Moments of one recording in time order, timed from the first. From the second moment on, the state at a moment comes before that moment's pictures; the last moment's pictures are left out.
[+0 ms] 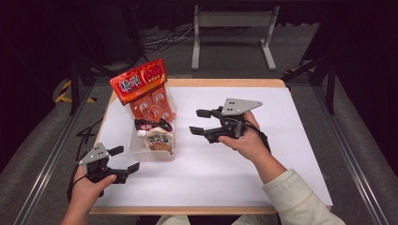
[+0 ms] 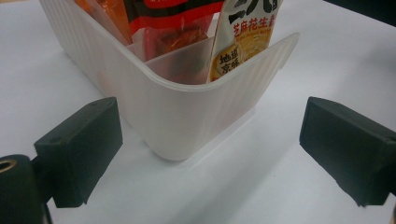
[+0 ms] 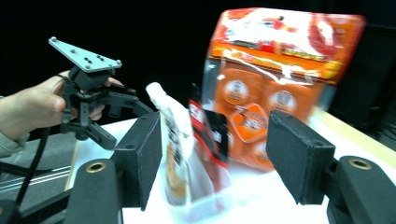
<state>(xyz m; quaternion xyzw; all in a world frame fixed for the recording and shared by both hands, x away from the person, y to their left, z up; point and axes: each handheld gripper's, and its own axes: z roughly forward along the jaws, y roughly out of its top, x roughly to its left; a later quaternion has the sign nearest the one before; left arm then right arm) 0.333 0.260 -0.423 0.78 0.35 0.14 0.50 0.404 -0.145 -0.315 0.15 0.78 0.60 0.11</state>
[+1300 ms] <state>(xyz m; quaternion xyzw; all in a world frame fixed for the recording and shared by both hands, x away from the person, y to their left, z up) 0.328 0.261 -0.421 0.74 0.34 0.16 0.56 0.335 -0.323 -0.408 0.30 0.73 0.55 0.27</state>
